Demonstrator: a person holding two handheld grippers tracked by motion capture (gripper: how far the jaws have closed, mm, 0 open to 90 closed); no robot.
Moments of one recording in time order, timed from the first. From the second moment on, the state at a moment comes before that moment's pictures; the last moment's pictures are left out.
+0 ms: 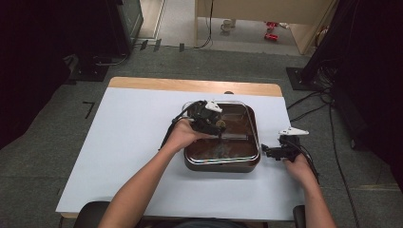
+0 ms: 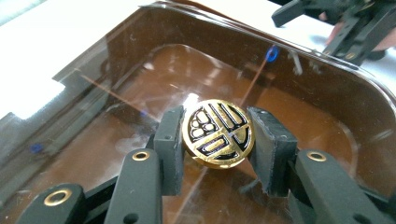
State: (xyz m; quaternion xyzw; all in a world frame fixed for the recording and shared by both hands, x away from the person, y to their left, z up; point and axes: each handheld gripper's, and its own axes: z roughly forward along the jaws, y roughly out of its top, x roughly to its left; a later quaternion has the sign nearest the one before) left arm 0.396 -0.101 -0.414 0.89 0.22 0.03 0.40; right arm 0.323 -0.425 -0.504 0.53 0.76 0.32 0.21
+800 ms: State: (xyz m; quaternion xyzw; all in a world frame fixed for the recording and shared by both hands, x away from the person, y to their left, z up) left arm 0.406 -0.103 -0.427 0.89 0.18 -0.01 0.41; right arm 0.323 -0.425 -0.505 0.53 0.76 0.32 0.21
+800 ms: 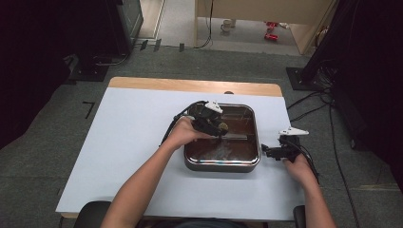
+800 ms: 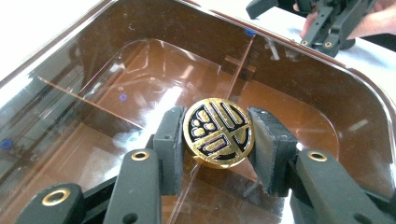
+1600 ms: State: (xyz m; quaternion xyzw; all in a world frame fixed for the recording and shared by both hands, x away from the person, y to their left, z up) left arm 0.387 -0.071 -0.401 0.87 0.26 0.03 0.42; right arm 0.323 -0.425 -0.504 0.53 0.76 0.32 0.21
